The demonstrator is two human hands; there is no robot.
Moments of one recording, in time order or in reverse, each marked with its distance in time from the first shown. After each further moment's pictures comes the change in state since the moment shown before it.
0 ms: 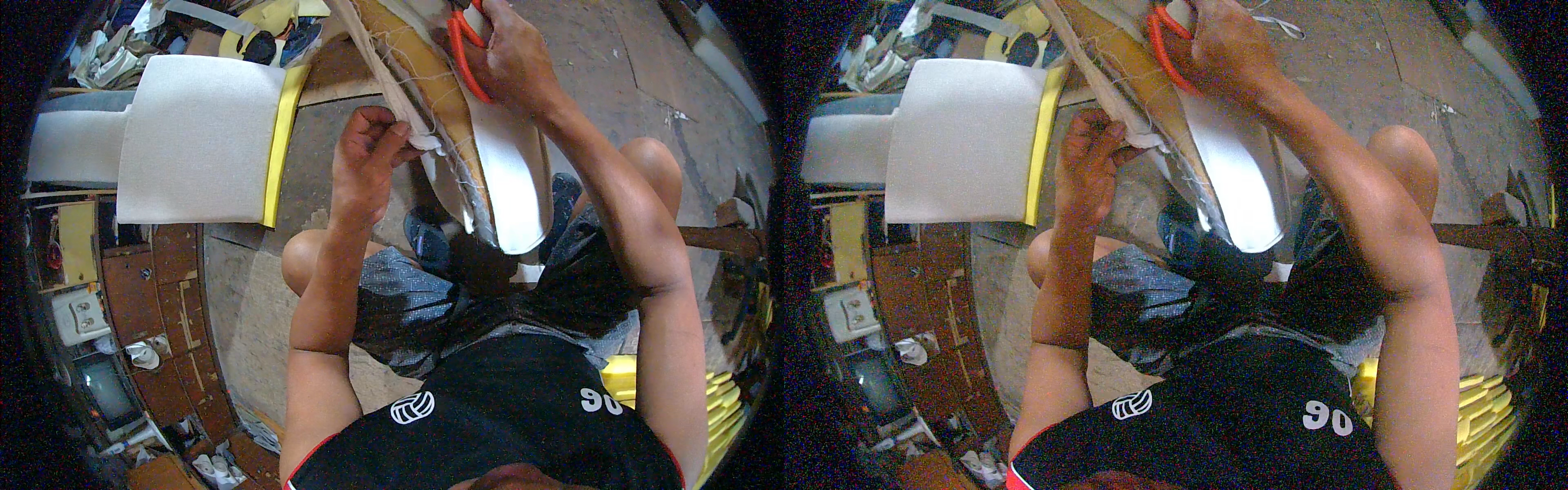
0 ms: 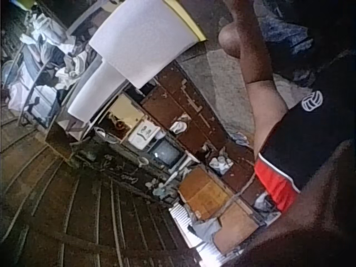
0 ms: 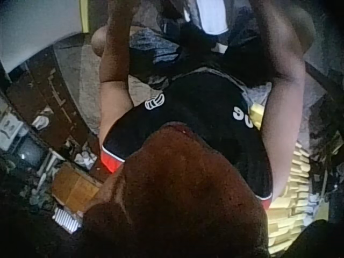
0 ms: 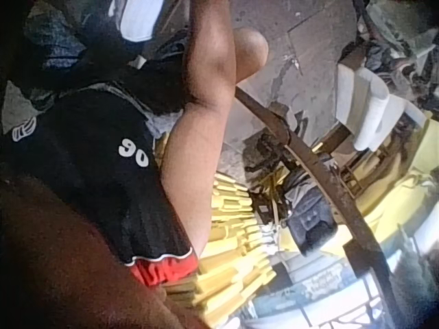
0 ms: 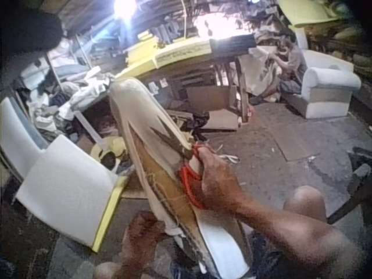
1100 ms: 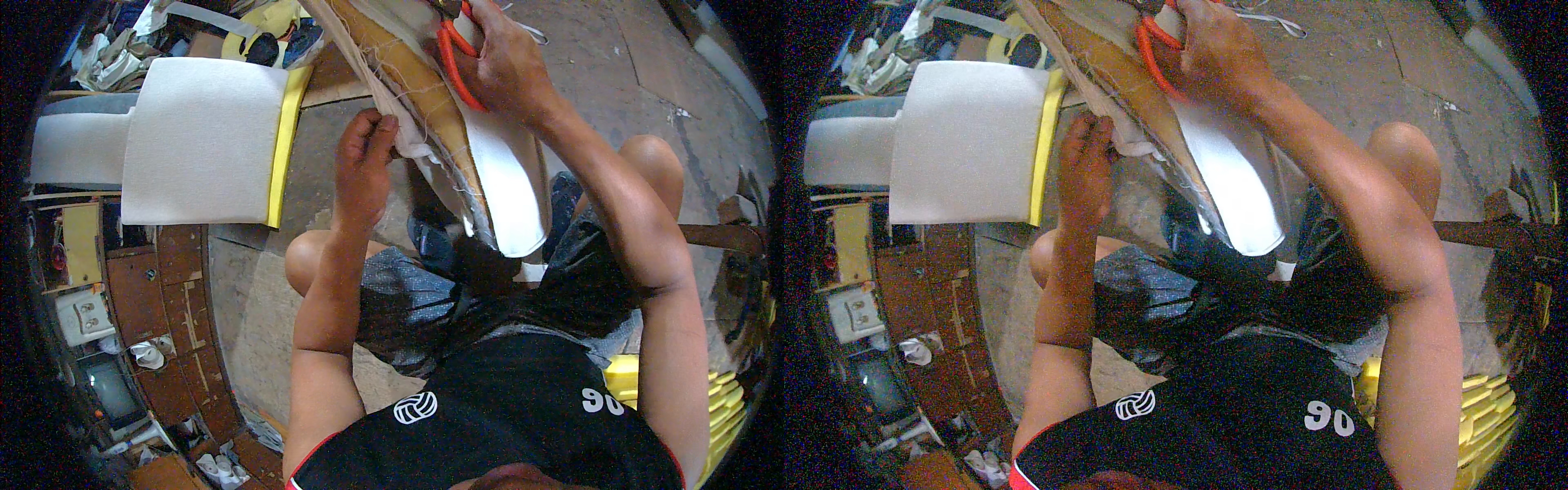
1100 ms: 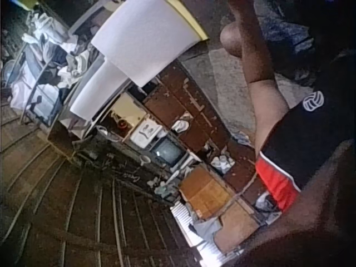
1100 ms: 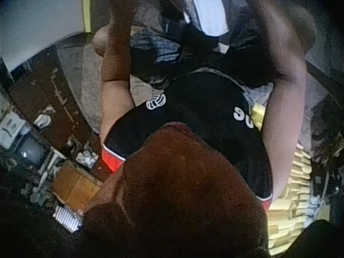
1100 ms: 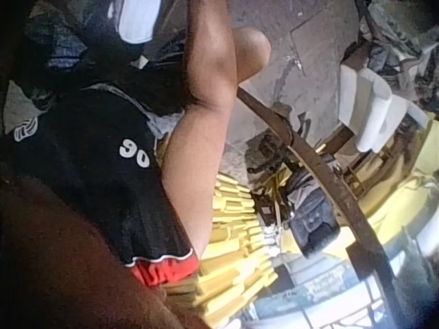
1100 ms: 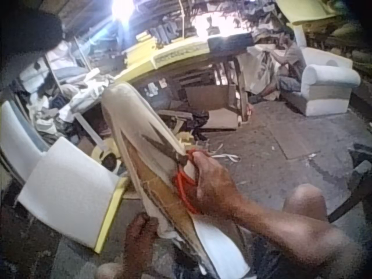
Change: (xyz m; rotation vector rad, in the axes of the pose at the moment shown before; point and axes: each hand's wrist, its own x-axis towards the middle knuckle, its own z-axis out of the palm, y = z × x) left_hand 0.000 0.007 0.009 0.261 0.085 0.049; right_hand -0.002 -0.010 -0.007 0.088 -0.048 -0.012
